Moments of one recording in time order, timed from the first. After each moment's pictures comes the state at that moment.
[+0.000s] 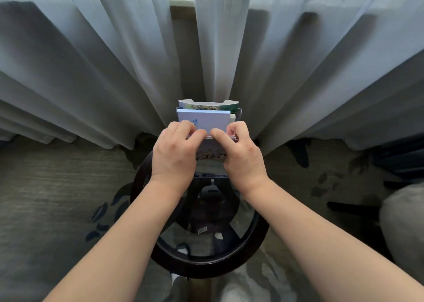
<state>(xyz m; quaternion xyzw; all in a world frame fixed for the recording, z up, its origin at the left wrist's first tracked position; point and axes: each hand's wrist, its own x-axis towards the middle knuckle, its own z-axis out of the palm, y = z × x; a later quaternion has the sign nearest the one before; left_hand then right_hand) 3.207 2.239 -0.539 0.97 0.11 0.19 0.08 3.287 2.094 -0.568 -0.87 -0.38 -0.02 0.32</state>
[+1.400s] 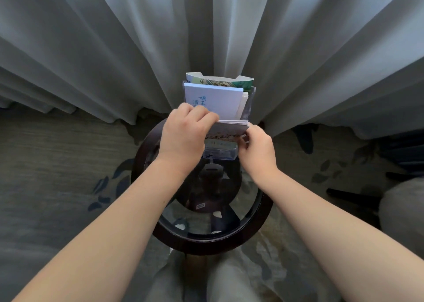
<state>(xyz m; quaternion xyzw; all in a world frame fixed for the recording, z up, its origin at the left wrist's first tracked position) 3.207 2.244 -0.557 0.99 0.10 0.08 0.12 3.290 2.075 -0.626 -0.90 -0.20 0.16 0.35</state>
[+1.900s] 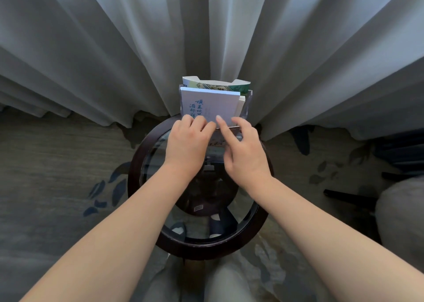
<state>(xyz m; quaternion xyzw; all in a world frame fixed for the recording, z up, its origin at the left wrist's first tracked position) 3.213 2.237 -0.595 0.99 0.11 -0.01 0.04 3.275 2.079 -0.618 -0.90 -0.37 0.05 0.24</state>
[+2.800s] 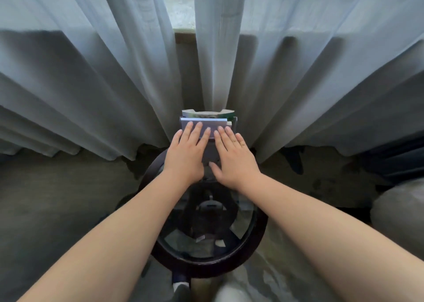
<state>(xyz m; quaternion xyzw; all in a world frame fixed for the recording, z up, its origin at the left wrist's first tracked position) 3.213 2.240 -0.548 0.99 0.09 -0.14 -0.01 3.284 2.093 -0.567 -0.90 -0.40 0.14 0.04</state>
